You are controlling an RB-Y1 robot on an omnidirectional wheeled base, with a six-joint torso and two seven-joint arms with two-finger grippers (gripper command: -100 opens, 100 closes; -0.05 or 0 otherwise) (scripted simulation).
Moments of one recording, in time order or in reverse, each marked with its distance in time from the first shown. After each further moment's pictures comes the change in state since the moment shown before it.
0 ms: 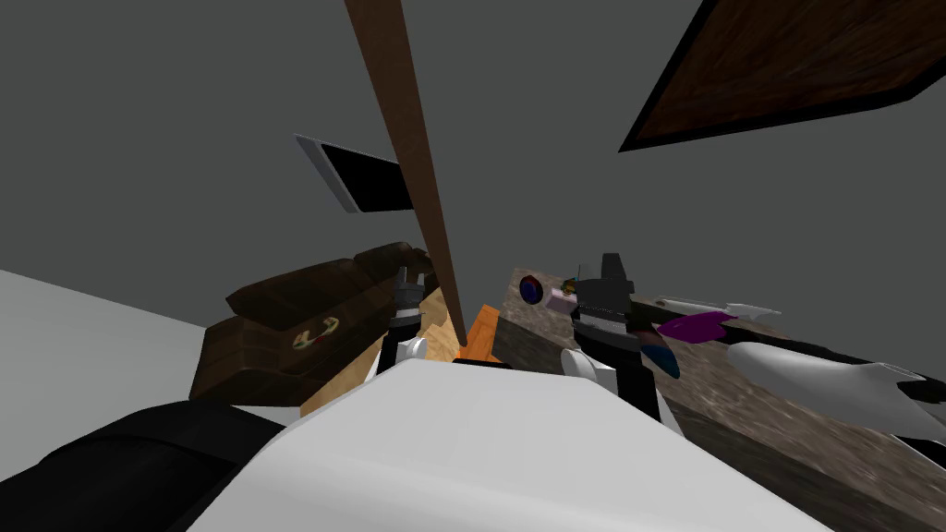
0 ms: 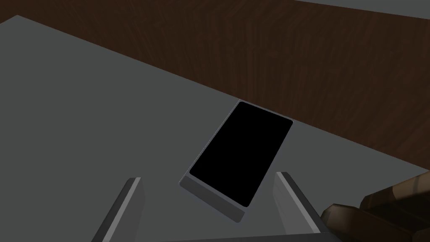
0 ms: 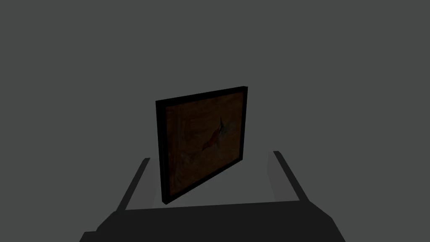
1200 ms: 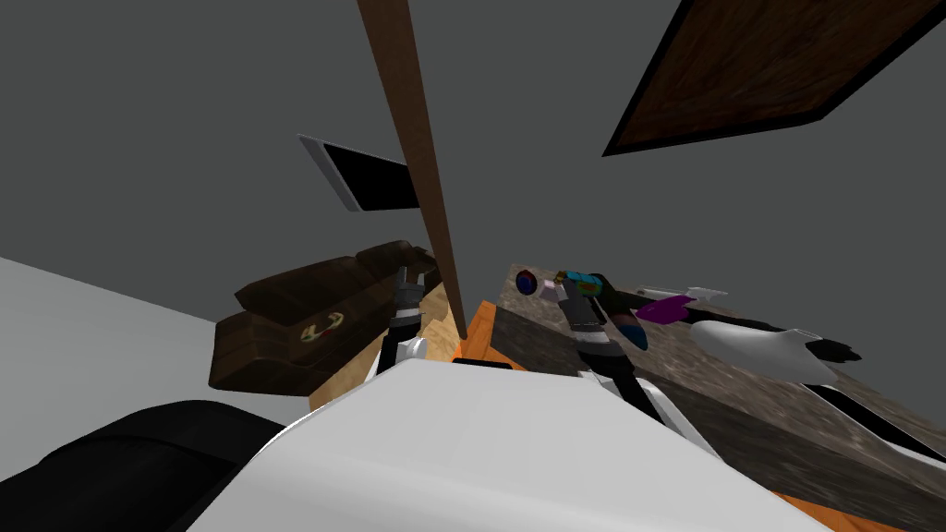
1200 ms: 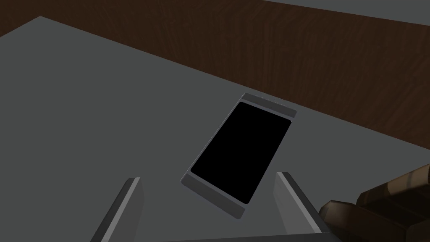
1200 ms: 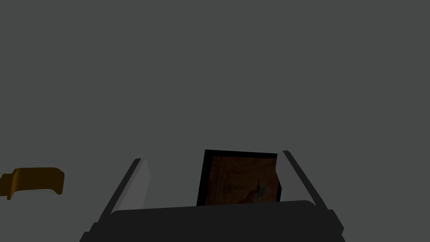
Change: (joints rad) left arm 0.000 0.000 0.000 0.000 0.000 0.000 0.000; right arm 0.064 -0.321 -0.012 0.227 0.082 -0.039 -0.158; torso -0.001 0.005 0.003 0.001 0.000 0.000
